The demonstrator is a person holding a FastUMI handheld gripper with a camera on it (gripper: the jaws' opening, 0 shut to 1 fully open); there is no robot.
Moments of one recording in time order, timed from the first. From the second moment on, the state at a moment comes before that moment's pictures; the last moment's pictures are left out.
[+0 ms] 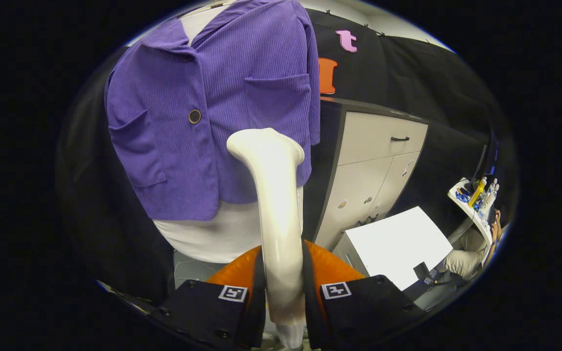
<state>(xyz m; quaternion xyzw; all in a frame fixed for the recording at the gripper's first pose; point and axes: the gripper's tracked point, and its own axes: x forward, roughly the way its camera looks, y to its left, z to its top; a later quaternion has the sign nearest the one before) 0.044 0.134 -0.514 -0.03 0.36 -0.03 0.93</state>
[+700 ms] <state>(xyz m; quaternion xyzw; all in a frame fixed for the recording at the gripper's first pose) 0.049 0.129 -0.420 -0.02 0.30 -0.04 0.95</state>
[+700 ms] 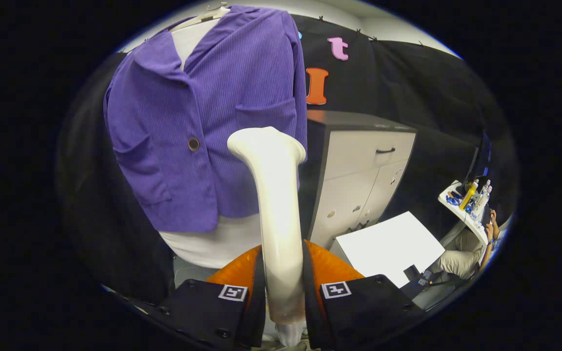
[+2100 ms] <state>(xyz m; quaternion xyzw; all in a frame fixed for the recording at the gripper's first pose) 0.097 0.354 -0.251 -0.08 0.11 0.11 0.99</state>
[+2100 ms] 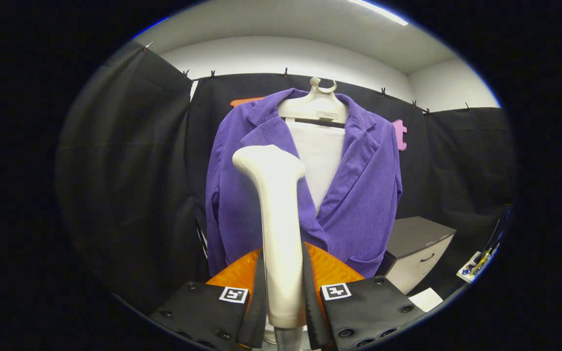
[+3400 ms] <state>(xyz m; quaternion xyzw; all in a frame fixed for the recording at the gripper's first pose) 0.041 0.295 -0.472 -0.12 0.28 0.10 0.95</state>
